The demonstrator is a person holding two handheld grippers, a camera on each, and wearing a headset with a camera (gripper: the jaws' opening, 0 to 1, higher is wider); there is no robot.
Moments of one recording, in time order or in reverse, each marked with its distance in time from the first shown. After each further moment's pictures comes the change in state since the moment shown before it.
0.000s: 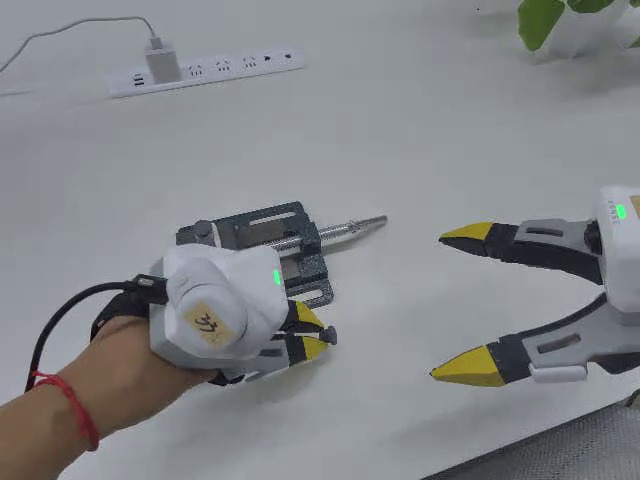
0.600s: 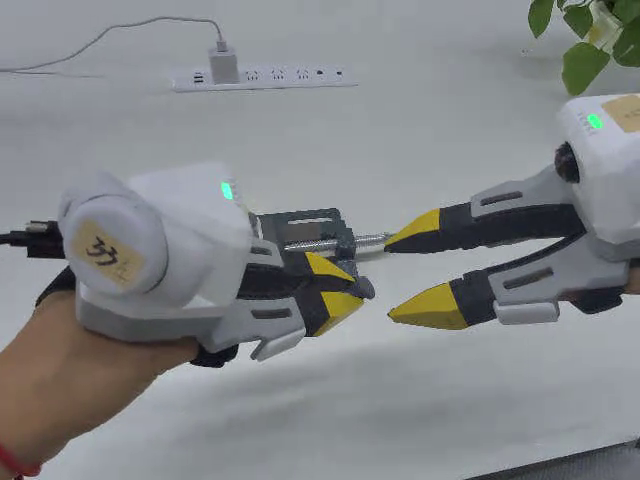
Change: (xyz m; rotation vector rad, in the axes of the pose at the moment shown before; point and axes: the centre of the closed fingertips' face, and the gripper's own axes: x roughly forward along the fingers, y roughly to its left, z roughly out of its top) left arm -0.088 -0.012 0.069 -0.153 -0.262 0.116; right arm 0.026 0.043 0.088 -0.146 0.061 0.263
